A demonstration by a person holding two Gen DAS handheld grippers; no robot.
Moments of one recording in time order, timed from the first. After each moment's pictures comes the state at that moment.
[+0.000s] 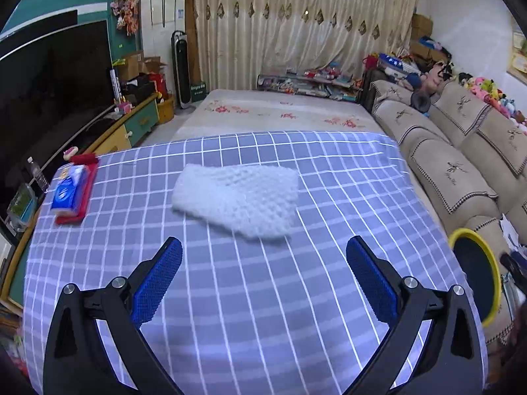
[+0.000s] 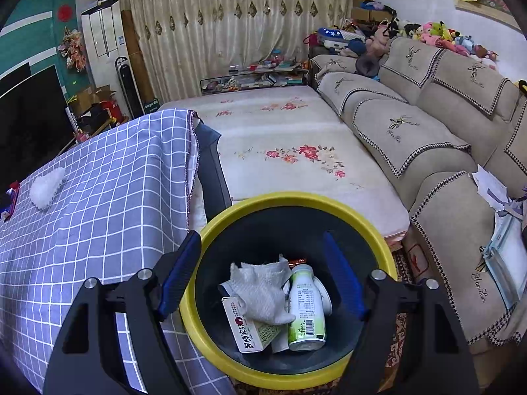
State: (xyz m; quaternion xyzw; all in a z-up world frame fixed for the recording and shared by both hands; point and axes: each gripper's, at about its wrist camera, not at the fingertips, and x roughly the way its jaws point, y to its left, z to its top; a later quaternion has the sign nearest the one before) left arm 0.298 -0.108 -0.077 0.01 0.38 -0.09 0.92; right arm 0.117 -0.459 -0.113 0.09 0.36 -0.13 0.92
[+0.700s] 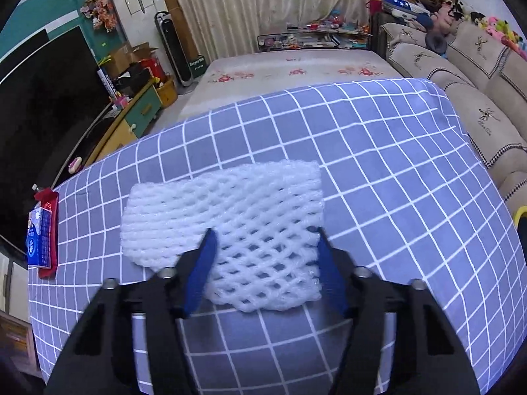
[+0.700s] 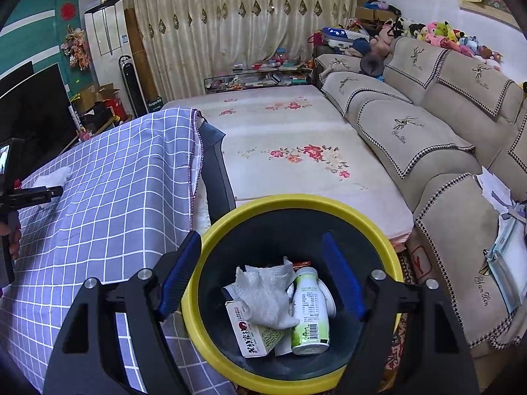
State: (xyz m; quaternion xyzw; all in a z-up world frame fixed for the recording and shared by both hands) left arm 0.405 -0.161 -0.140 0.11 0.45 -0.05 0.89; right arm 0.124 -0.457 -0.113 0.08 0.36 -0.12 0.92
